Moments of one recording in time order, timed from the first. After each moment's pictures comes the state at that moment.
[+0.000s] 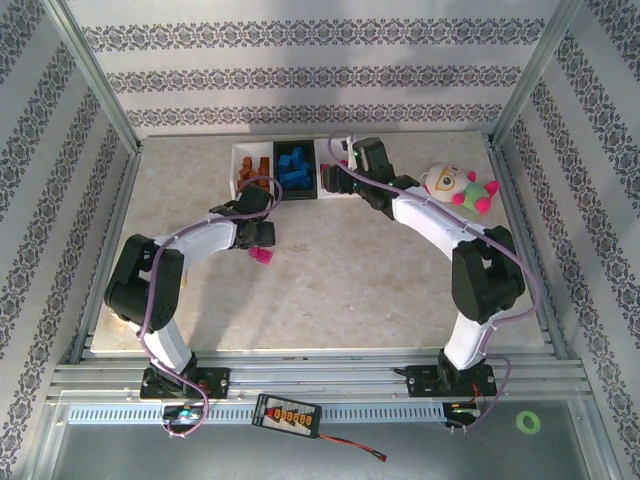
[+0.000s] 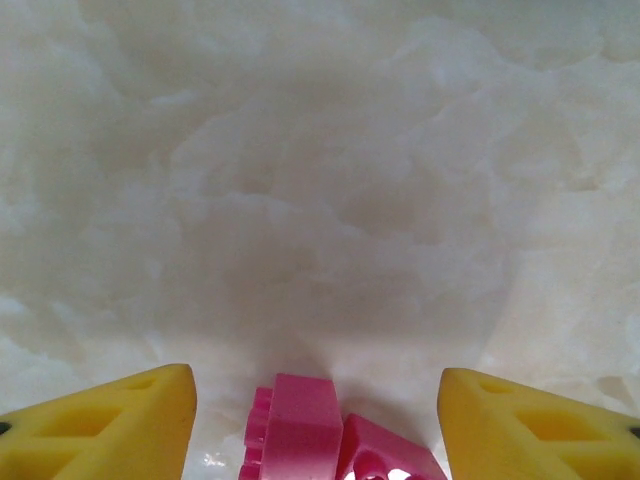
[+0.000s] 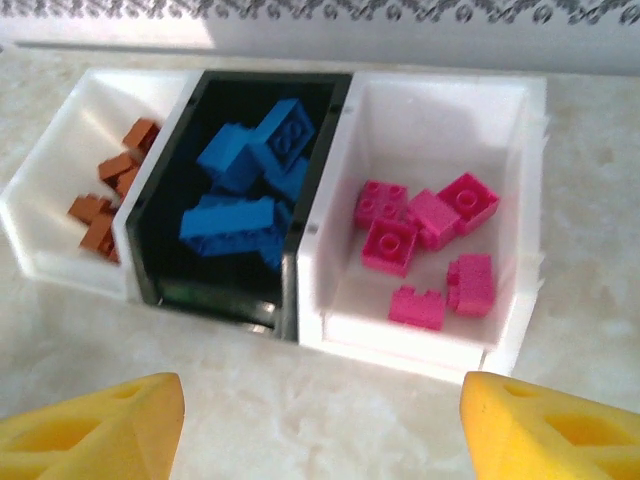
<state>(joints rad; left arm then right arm) -0.38 1.74 1.10 -0.51 -0.16 -0.49 0.46 1.77 1.36 -0.21 -0.03 0.27</state>
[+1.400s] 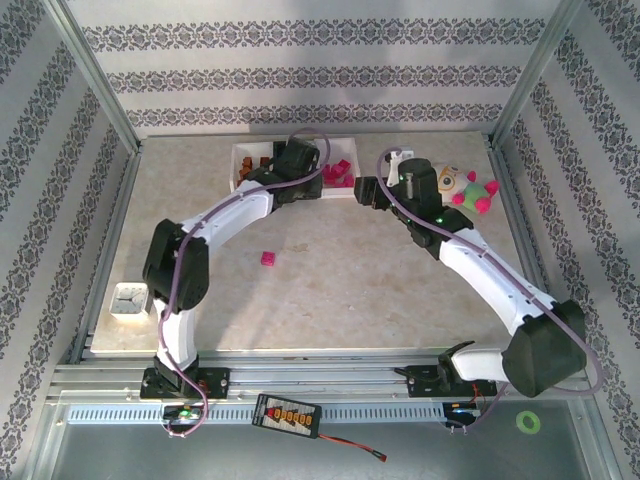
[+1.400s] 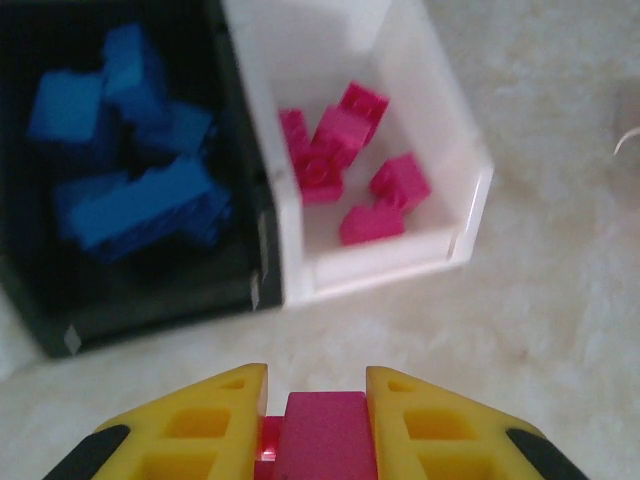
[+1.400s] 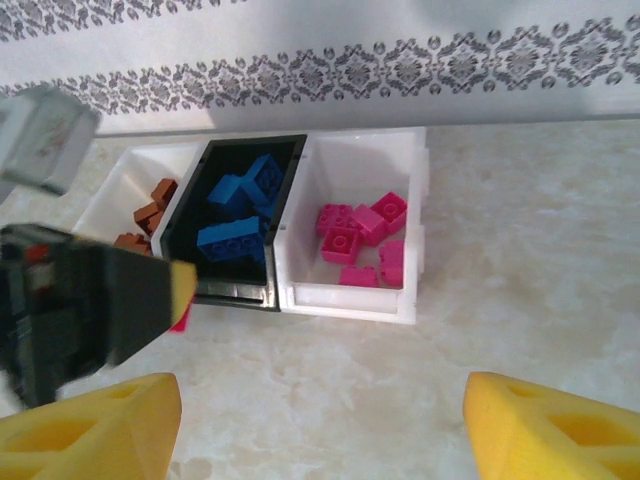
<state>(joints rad) -0.53 2.00 1.69 -0.44 -0.12 -0.40 0.41 1.30 1.05 -0.21 0.02 0.31</state>
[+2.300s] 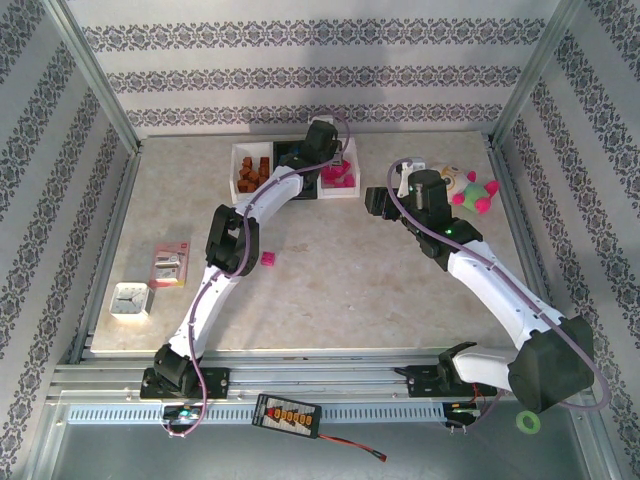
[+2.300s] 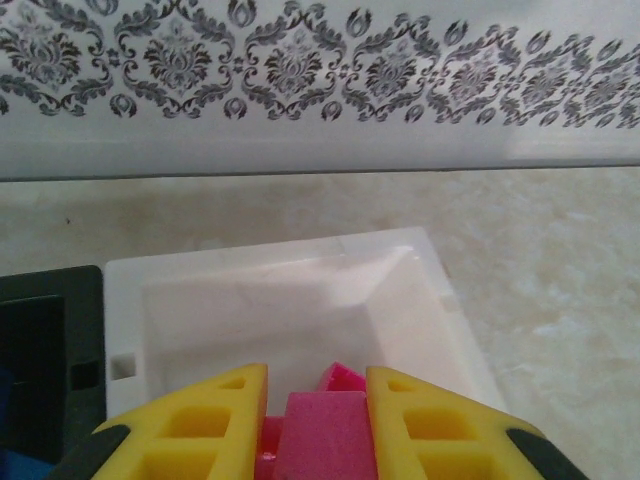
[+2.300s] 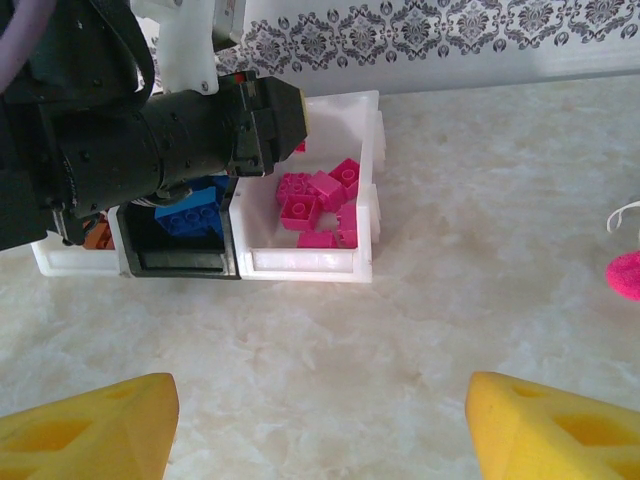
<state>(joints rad) -0.47 2.63 2.44 -0.32 -0.15 -0.36 0.37 1.22 0.96 -0.23 0.03 0.32</state>
